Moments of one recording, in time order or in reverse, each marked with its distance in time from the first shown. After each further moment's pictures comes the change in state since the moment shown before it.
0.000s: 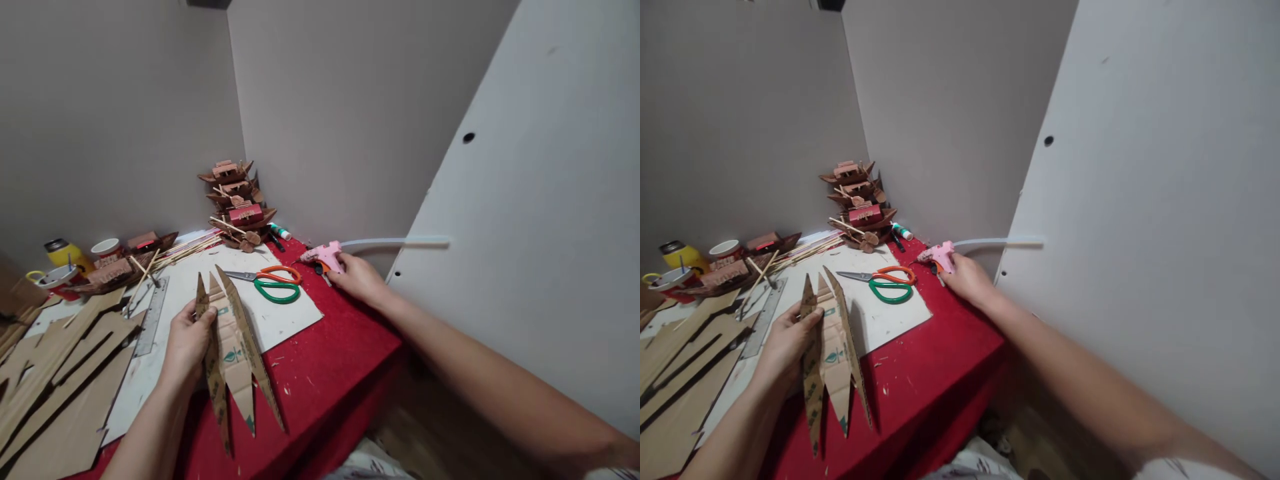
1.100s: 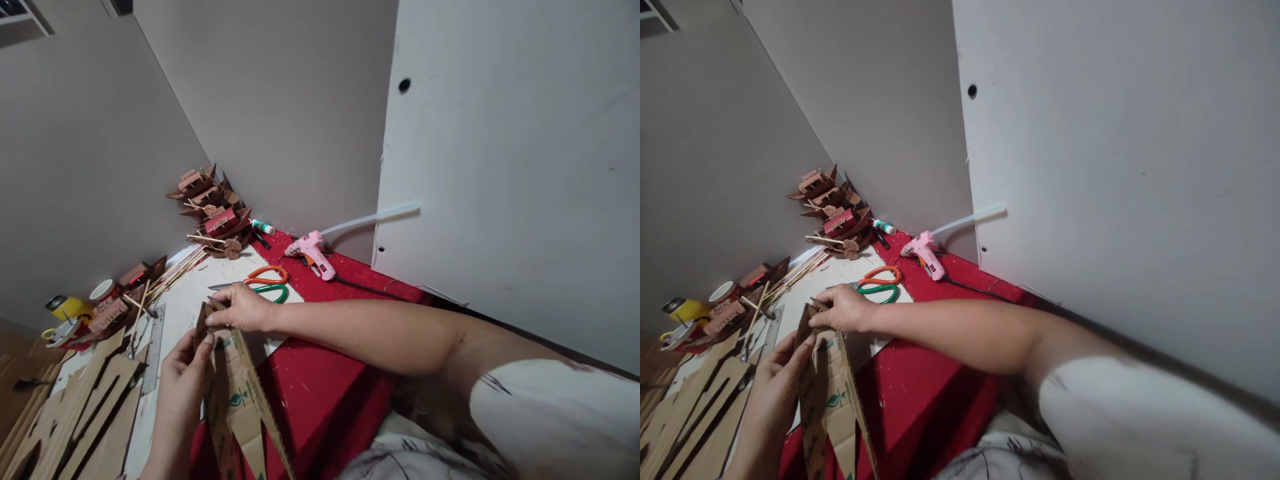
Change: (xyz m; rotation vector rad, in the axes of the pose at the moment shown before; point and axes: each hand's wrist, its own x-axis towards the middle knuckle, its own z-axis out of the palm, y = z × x) left_hand -0.016 0.013 0.005 0.252 -0.075 0.063; right_hand -0.017 -0.153 0.049 1.176 -0.578 -0.377
